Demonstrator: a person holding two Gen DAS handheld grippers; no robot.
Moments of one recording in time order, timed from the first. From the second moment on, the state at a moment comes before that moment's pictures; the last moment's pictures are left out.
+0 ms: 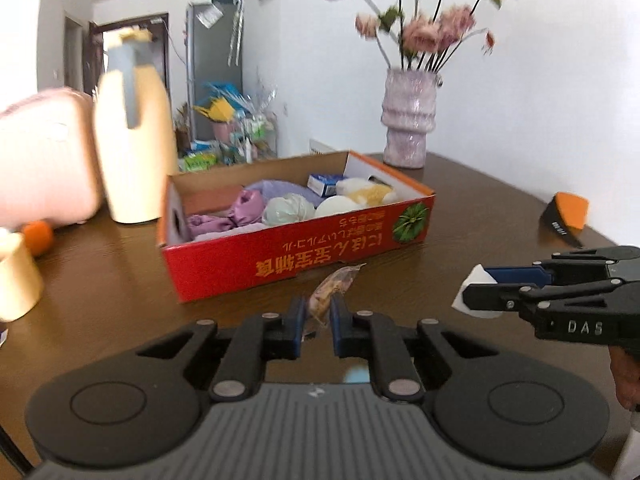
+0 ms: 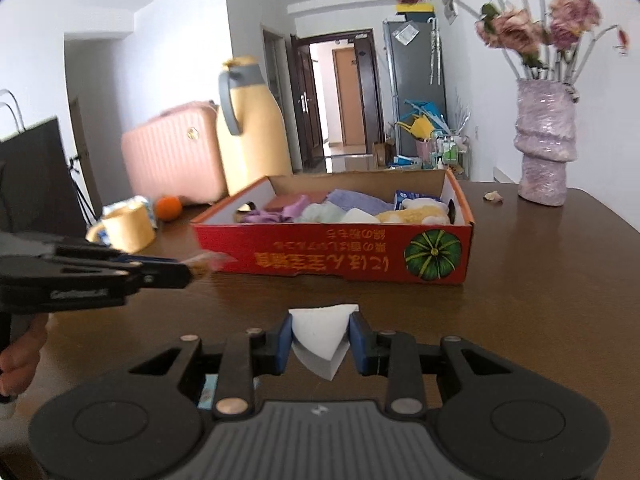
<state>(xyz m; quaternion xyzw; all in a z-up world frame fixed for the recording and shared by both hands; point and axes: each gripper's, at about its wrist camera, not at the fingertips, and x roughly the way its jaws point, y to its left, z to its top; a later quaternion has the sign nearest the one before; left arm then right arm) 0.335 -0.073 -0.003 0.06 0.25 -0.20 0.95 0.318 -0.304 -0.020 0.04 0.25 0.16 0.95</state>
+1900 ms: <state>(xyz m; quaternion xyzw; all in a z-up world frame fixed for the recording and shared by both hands) 0.592 -0.116 0.028 0.00 0.33 -0.18 0.93 0.572 -0.328 0.029 0.07 0.27 0.11 0.96</state>
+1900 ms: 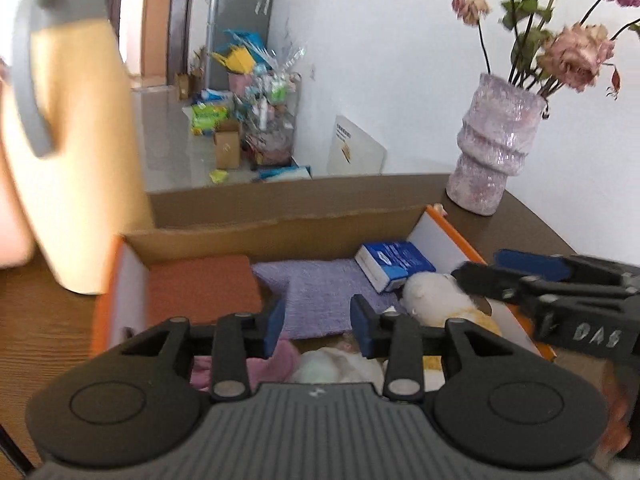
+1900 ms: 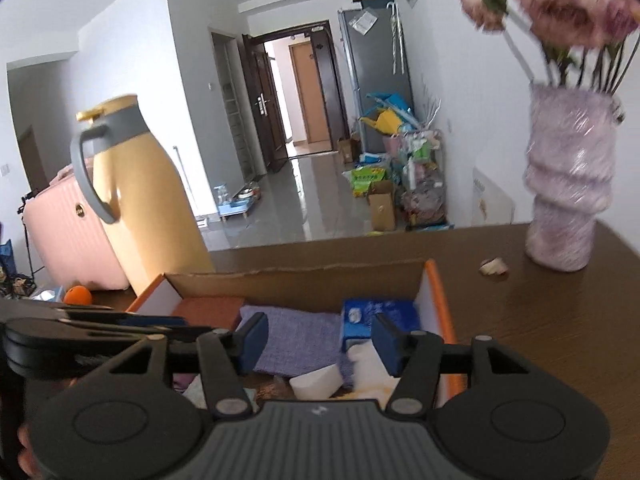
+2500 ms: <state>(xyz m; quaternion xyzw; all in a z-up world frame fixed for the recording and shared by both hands) 0.385 -0.023 0.106 0.04 0.17 -0.04 0.98 0.402 -0.352 0.117 0.01 0.21 0.07 0.97</state>
